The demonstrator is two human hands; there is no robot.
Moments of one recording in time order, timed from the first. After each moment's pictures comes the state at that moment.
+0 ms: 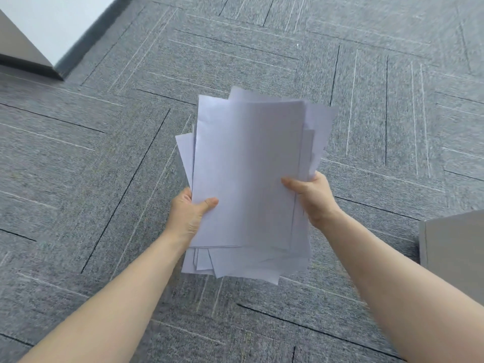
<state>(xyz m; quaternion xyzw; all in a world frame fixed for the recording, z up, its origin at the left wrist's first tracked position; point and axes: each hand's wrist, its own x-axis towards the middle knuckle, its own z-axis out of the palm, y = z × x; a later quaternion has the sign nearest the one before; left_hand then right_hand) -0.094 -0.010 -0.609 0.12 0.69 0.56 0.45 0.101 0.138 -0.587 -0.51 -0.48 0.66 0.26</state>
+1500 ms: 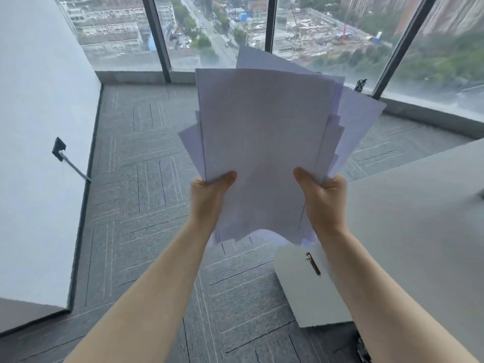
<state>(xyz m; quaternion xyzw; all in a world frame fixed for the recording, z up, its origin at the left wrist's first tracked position) 0.096 0.137 0.228 0.38 0.55 0.53 0.52 0.286 0.098 0.242 -0.58 -0.40 0.32 0.64</state>
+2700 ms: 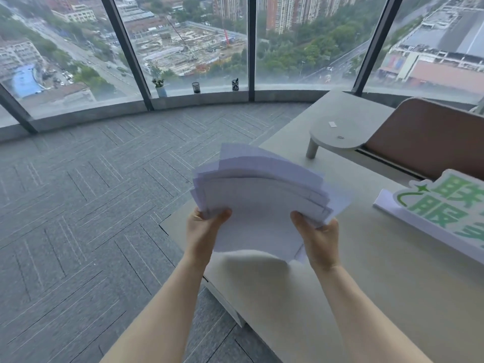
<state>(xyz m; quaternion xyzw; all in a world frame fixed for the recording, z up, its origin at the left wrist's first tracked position) 0.426 0.047 0.190 0.48 0.42 0.40 0.65 0.590 -0.096 0.199 -0.61 -0.24 0.21 0.73</state>
